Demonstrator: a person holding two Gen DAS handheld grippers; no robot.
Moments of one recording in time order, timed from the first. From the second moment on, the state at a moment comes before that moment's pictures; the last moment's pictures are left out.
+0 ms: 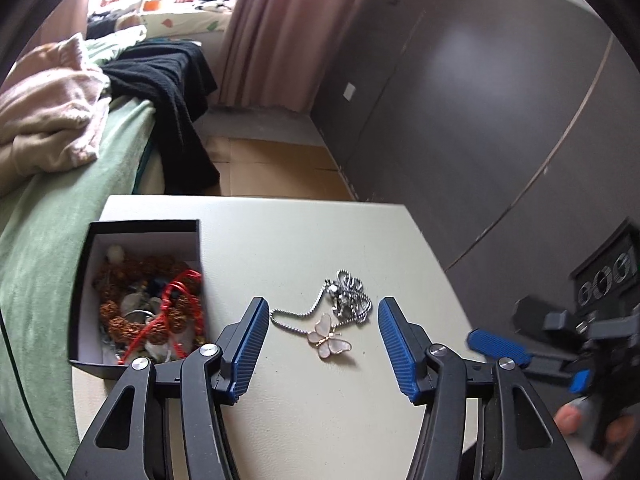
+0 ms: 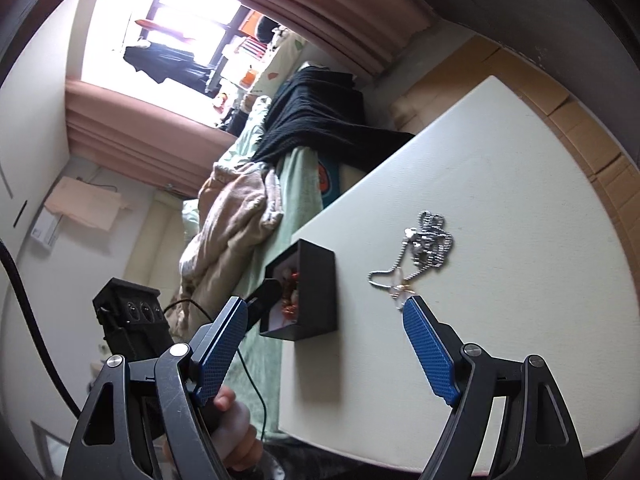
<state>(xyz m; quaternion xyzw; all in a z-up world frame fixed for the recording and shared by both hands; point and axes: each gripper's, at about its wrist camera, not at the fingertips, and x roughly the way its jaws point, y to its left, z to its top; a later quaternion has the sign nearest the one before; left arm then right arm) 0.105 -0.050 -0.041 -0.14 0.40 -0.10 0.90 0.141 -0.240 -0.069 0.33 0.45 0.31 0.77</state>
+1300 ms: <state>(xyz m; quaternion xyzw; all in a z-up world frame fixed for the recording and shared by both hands) 0.131 -0.091 -0.094 -0.04 0.45 -0.11 0.88 0.148 -0.269 -0.081 0.32 0.49 0.26 0.77</state>
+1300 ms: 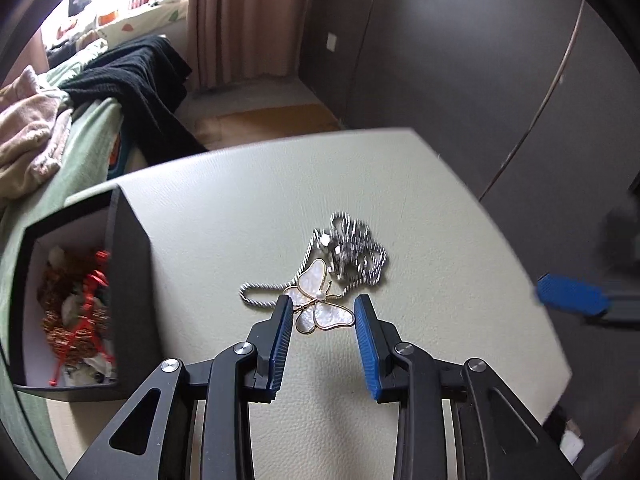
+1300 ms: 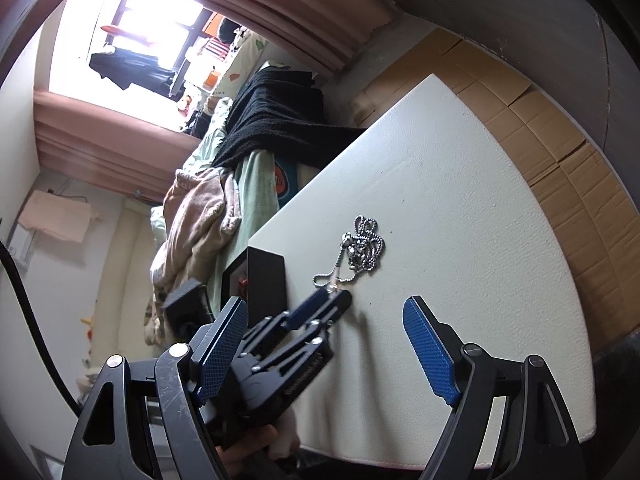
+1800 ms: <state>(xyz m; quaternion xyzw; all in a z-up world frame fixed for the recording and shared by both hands) 0.115 -0.020 -0.040 -0.13 0.39 -0.07 0.91 0.162 -0.231 -0.089 0.26 0.49 0.24 0.80</state>
